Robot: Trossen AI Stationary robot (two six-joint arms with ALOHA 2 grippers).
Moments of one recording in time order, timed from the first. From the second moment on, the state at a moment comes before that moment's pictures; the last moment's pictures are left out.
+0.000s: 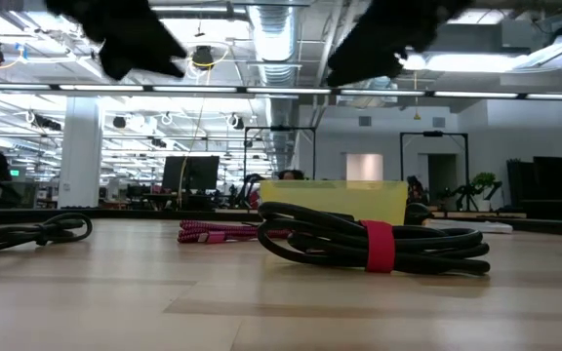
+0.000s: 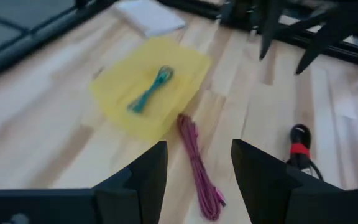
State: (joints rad) left arm -0.35 1.04 0.68 -0.24 -0.55 -0.53; right arm 0.32 1.51 0.99 -0.13 0.34 0.23
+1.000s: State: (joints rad) left arm -0.38 0.65 0.68 -0.74 -0.95 -0.99; right arm 0.10 2.33 1.90 -0.13 -0.22 -0.28
